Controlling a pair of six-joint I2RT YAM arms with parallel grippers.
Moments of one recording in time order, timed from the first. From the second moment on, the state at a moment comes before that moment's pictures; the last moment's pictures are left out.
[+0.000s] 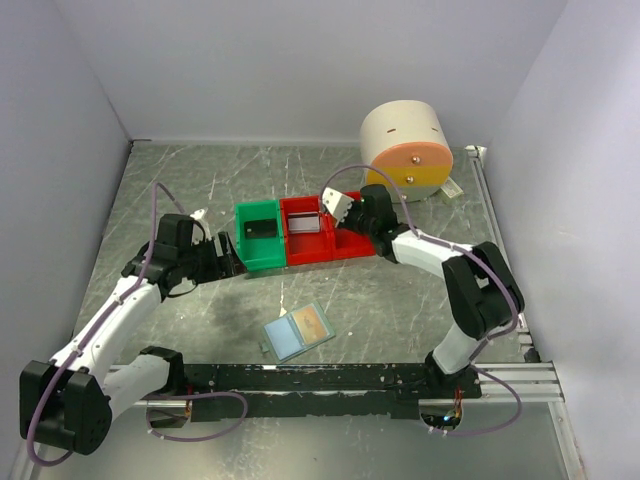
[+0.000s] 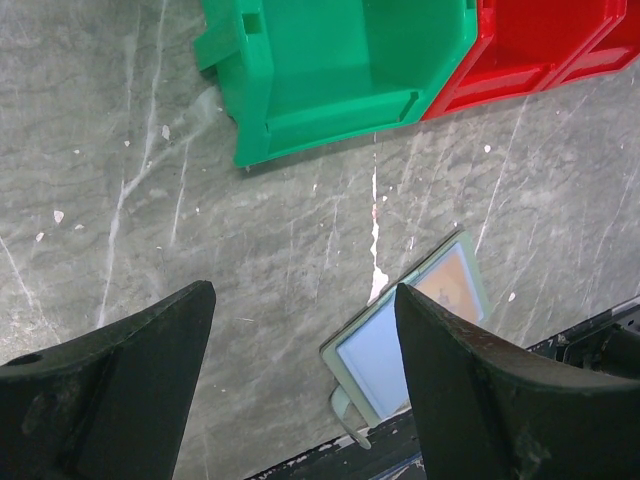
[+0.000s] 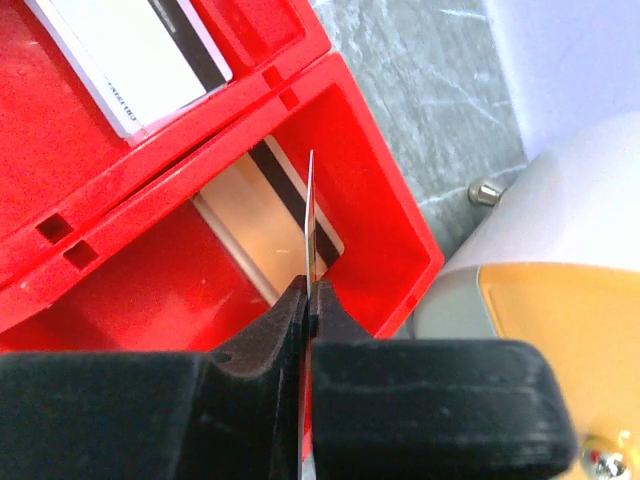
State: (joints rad) left arm -0.24 1.01 0.68 -0.50 0.29 -0.45; right arm 0.47 1.65 0.90 0.21 -0.07 -0.80
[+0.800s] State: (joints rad) left arm -0.24 1.04 0.68 -0.50 0.29 -0.44; right arm 0.44 1.89 1.04 0.26 -0.17 -1.02
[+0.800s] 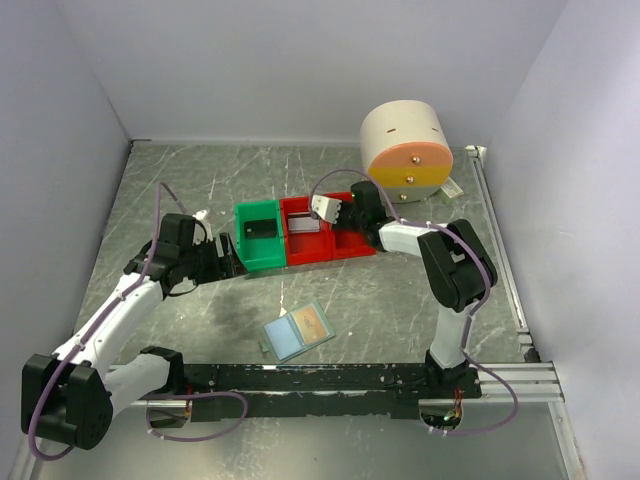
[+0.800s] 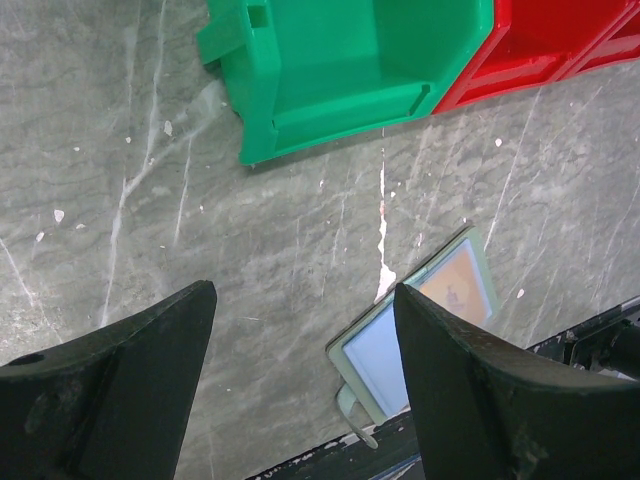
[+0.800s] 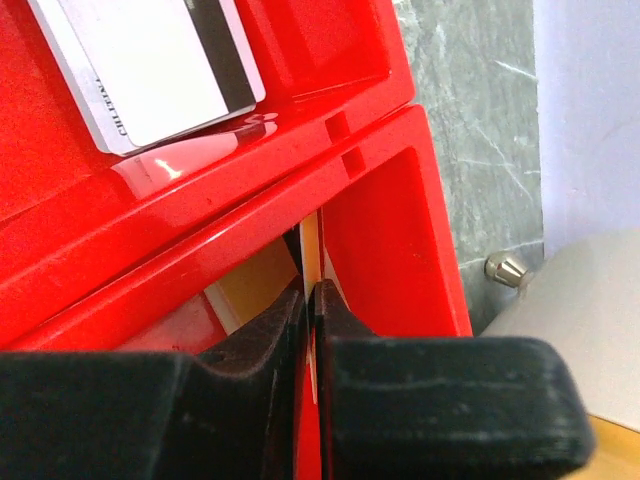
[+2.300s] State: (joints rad) left arm -0.24 1.08 0.68 -0.50 0.37 -0.43; right arm 0.43 1.89 1.10 0.11 -0.18 -0.97
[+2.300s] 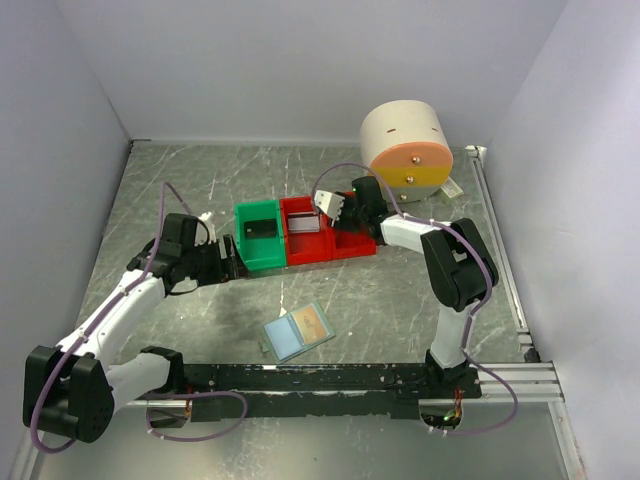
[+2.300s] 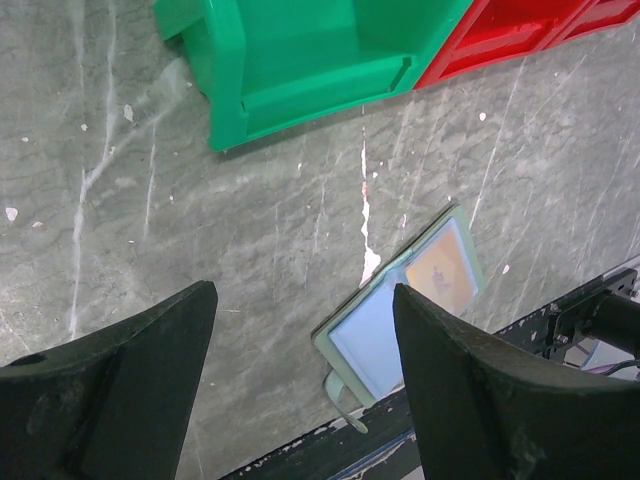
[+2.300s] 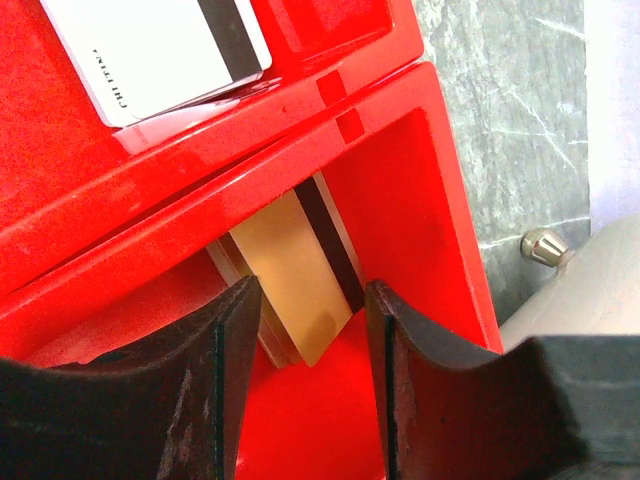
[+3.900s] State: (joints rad) left arm -1.00 1.05 0.53 -0.26 0.11 -1.06; right arm 0.73 1.29 0.64 -0.04 -0.26 0.70
